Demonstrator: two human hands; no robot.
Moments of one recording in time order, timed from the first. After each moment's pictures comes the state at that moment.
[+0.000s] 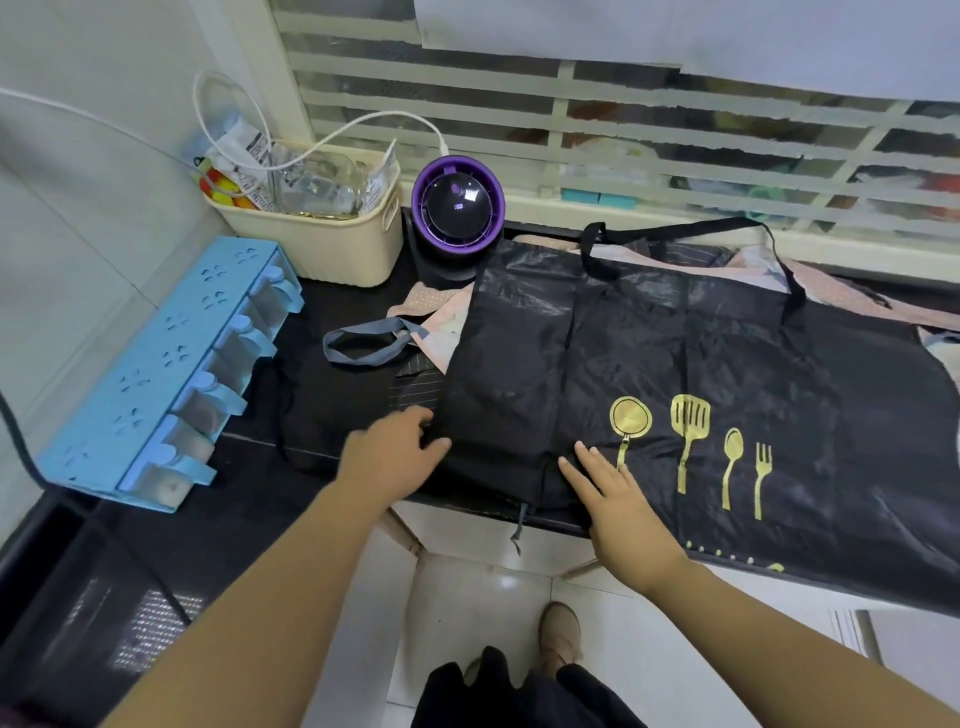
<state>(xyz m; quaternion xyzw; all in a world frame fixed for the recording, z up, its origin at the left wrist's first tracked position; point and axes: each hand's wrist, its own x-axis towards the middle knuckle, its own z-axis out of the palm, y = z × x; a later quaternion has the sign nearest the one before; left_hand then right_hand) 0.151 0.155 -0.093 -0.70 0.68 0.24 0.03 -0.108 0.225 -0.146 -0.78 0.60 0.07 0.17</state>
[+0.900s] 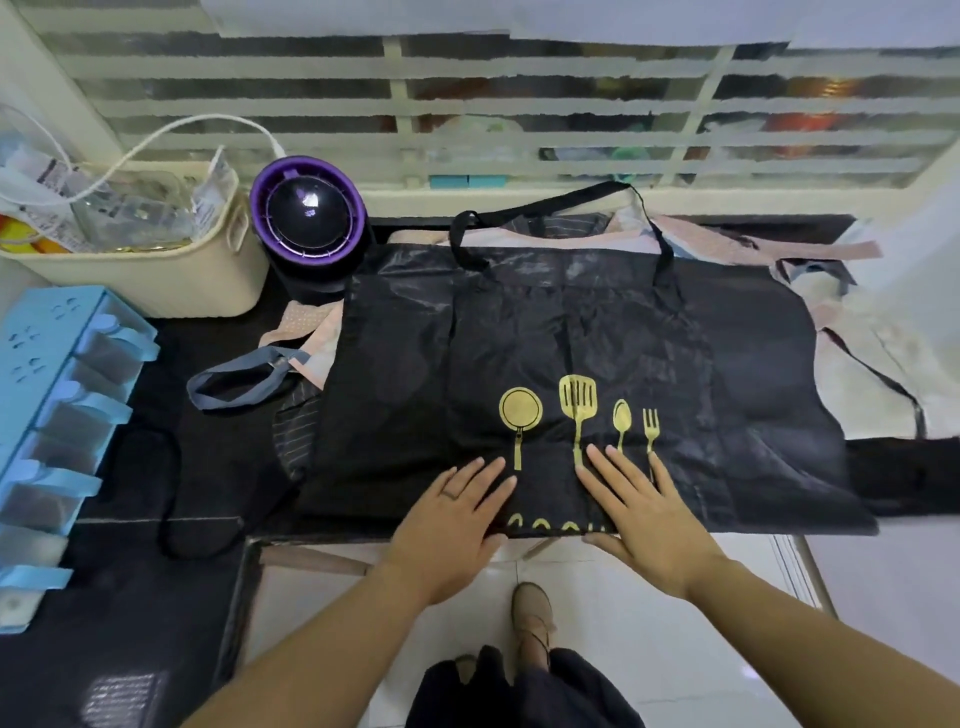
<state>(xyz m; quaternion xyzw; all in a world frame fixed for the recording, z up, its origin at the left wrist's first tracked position) 0.037 0.196 -0.157 -0.36 0.92 0.10 0.12 -0.220 0.265 -0.159 -0.74 0.64 0.17 0.13</state>
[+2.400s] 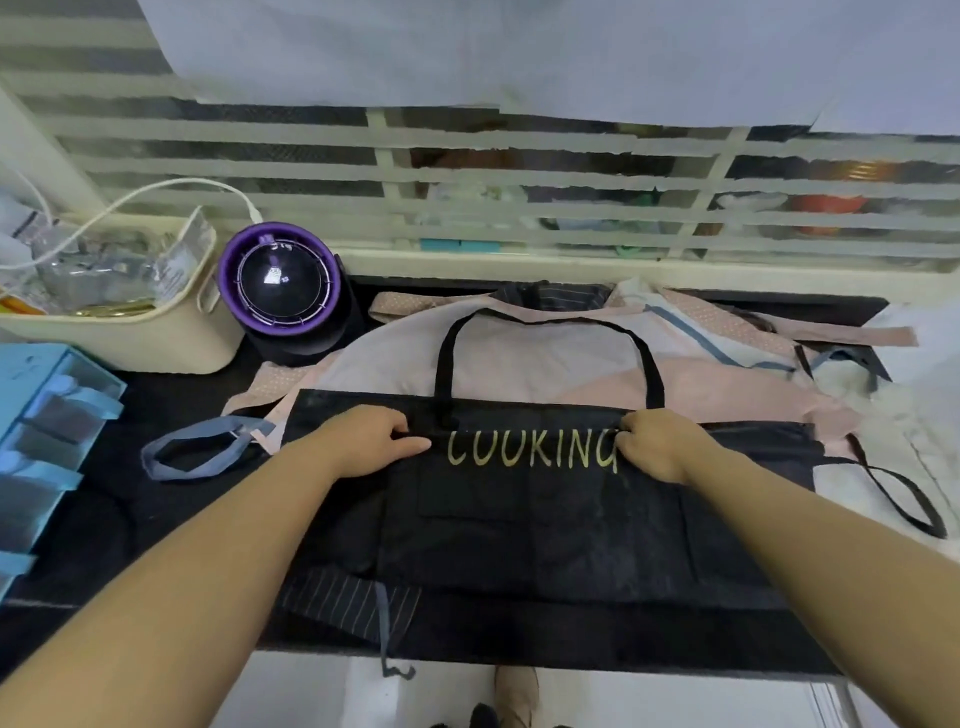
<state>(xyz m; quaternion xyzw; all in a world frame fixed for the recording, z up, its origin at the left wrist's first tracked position) 0.029 0.002 -0.104 -0.55 0.78 0.28 0.14 -0.300 0.072 -0.103 -0.62 0.73 0.12 0.27</state>
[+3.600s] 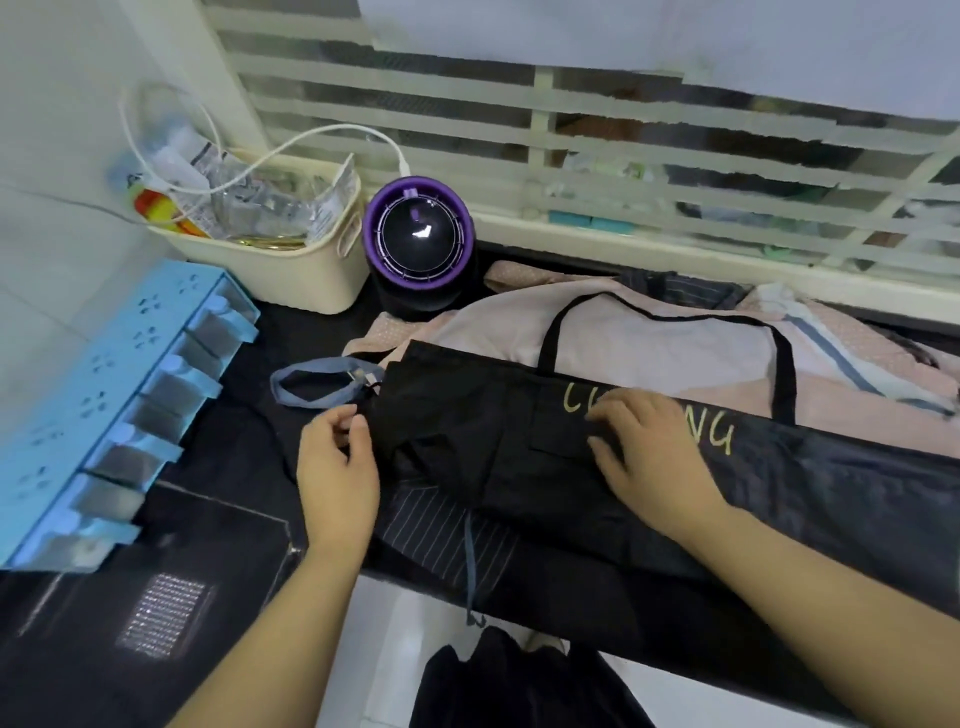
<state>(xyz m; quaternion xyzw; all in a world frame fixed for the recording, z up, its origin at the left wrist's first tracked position) 0.104 0.116 -0.107 -0.78 0.40 0.23 -0.42 -0.182 0.094 -0.105 -0.81 0.56 -0.17 0.07</state>
